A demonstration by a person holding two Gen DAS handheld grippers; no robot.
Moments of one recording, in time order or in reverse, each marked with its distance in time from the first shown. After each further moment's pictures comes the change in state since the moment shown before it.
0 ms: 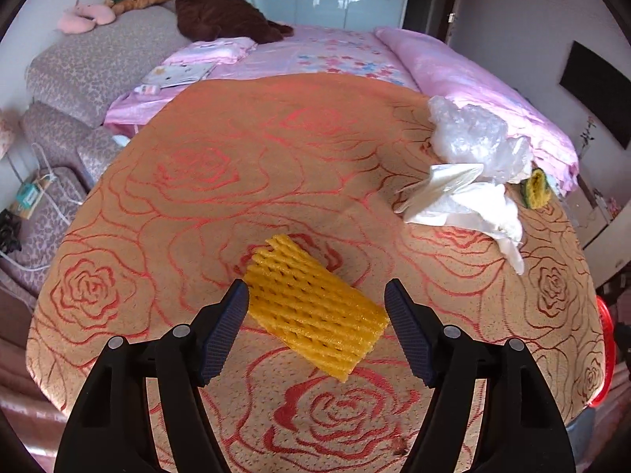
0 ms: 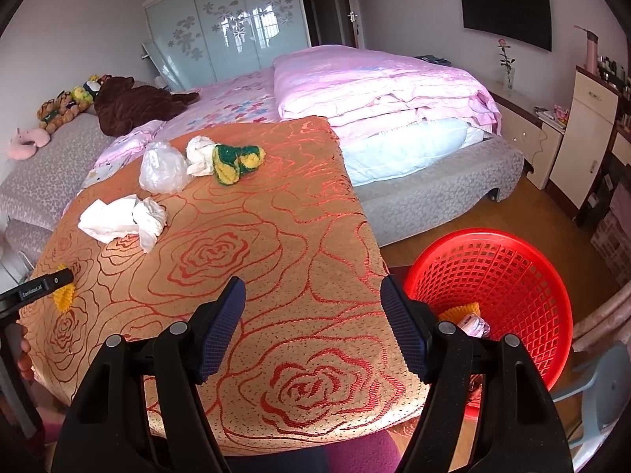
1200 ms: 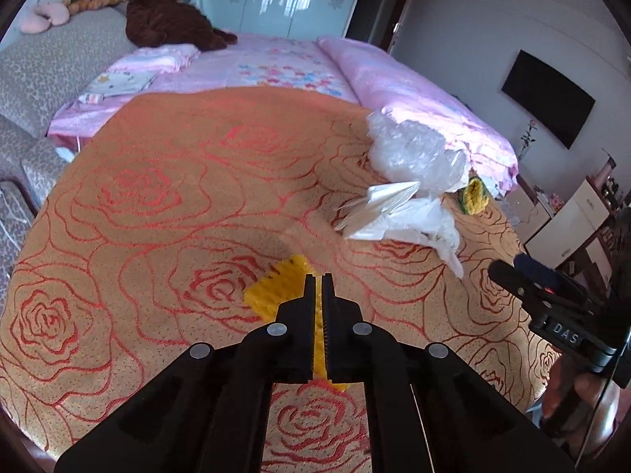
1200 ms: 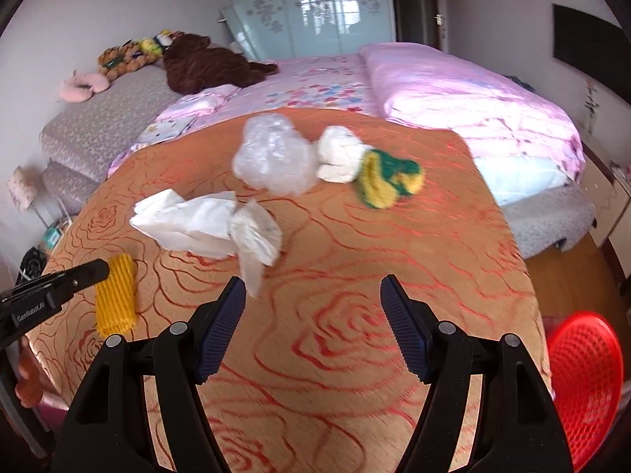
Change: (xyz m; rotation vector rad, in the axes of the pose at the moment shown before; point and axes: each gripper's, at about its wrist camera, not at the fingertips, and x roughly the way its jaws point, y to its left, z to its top) left arm -0.003 0.006 0.009 0.030 -0.016 -0.234; right arm 0.066 0.120 0.040 -0.230 0.051 0.193
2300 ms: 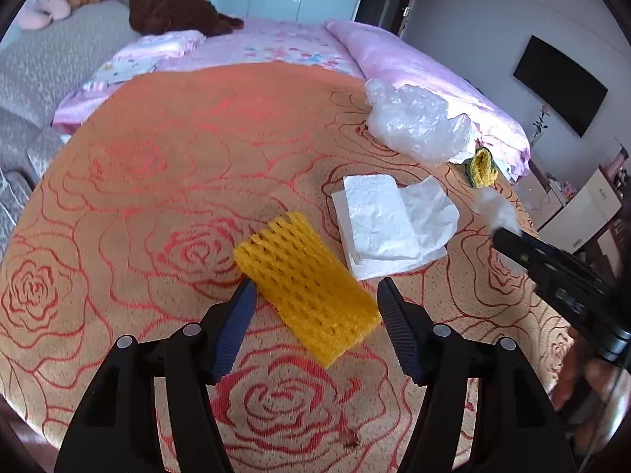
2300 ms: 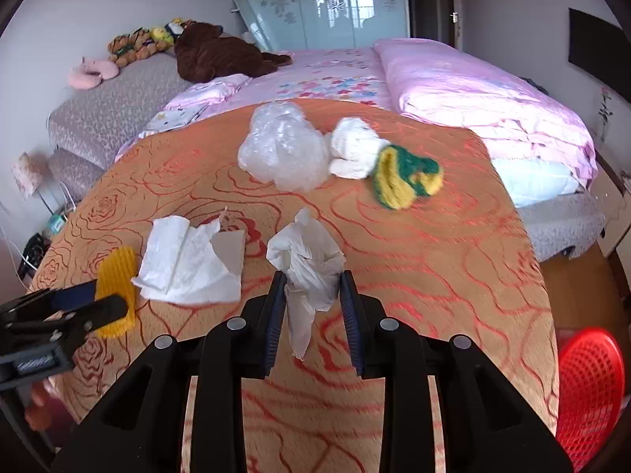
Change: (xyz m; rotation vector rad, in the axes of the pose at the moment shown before) left arm 0.014 -0.019 -0.016 0.013 0.039 0.052; right arm 0.011 -0.006 0.000 -0.014 0.029 0.028
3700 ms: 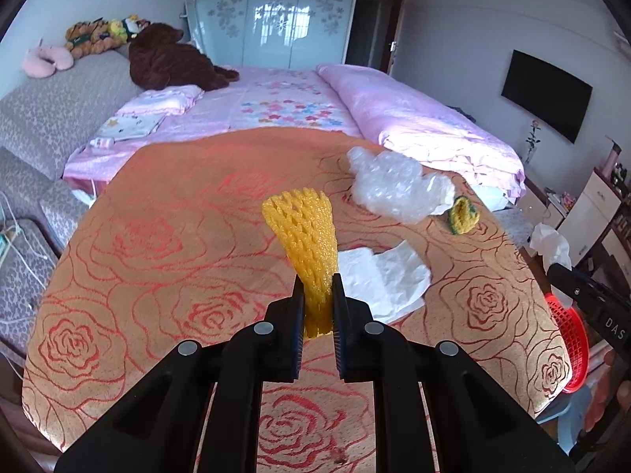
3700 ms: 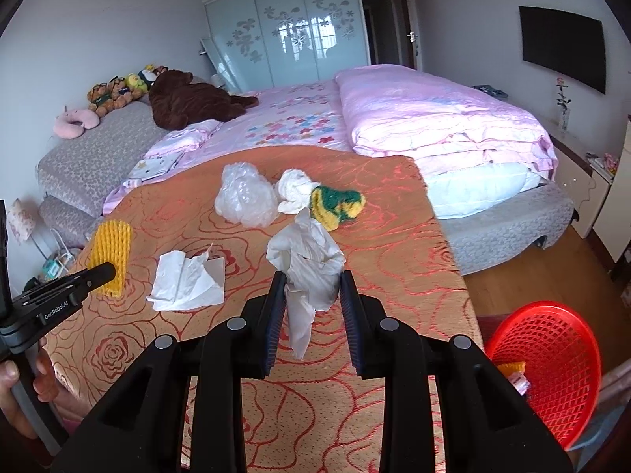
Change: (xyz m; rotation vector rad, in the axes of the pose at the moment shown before) left arm -0.040 -0.017 0.023 0.076 -0.171 0.022; right arm -0.077 -0.028 -0.009 0.105 -0.137 -0.077
